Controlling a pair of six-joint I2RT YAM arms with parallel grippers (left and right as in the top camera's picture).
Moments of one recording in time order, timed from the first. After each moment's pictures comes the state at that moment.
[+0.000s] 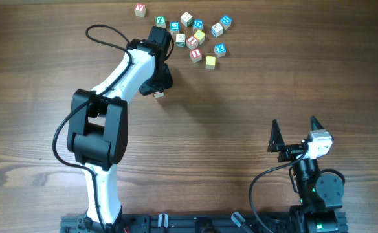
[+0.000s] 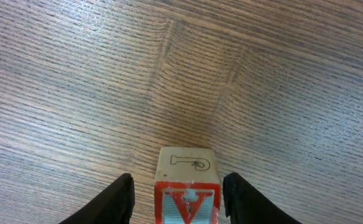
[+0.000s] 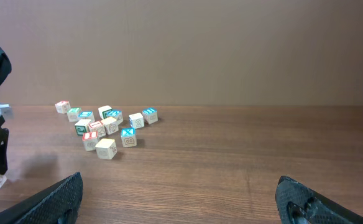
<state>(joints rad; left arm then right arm) -0.31 2.15 1.62 -0.93 -0.09 -0.63 0.09 0.02 0.01 0.00 -0.02 0.04</state>
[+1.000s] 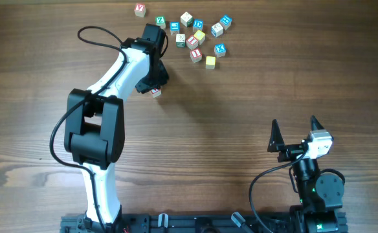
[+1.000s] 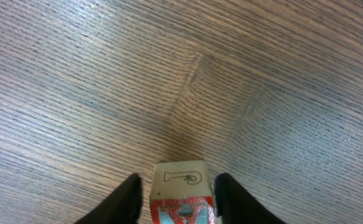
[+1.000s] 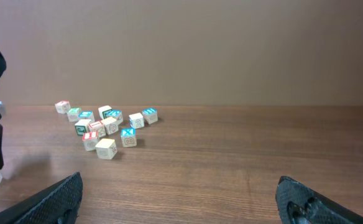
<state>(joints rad) -0.27 2.15 1.62 -0.90 -0.09 -0.70 0.09 0.02 0.01 0.00 -0.02 0.04</state>
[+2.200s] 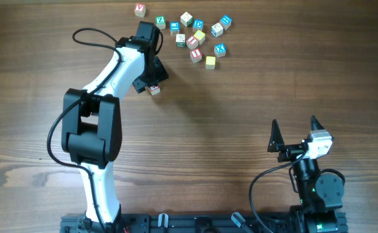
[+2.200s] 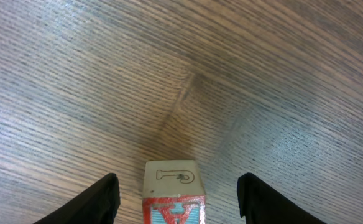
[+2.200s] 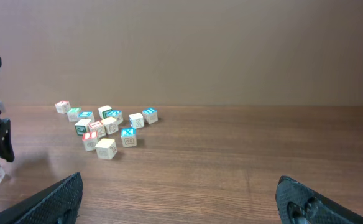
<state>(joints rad) -0.24 2.15 1.62 -0.86 -0.03 -0.72 0.09 0.02 0.01 0.00 -0.02 0.04</state>
